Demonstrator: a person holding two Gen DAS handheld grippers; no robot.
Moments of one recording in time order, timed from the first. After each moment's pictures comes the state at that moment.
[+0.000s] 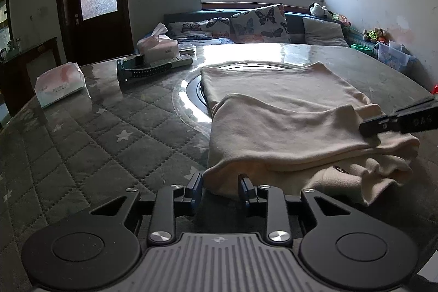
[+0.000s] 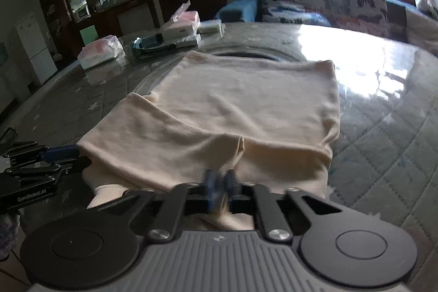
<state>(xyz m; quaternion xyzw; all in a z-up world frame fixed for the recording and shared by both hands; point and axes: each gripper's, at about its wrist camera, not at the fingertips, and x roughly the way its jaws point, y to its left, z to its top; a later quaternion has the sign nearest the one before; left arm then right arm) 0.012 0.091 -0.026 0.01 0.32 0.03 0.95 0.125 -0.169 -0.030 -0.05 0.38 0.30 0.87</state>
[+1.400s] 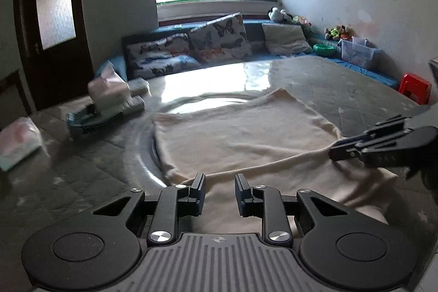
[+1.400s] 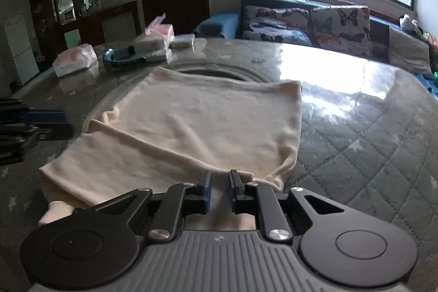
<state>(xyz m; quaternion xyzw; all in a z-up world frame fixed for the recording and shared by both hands) 0.085 0.062 0.003 0.05 0.30 -0.06 0.95 0.160 -0.184 -0.036 -0.07 0.35 0.26 0.90</state>
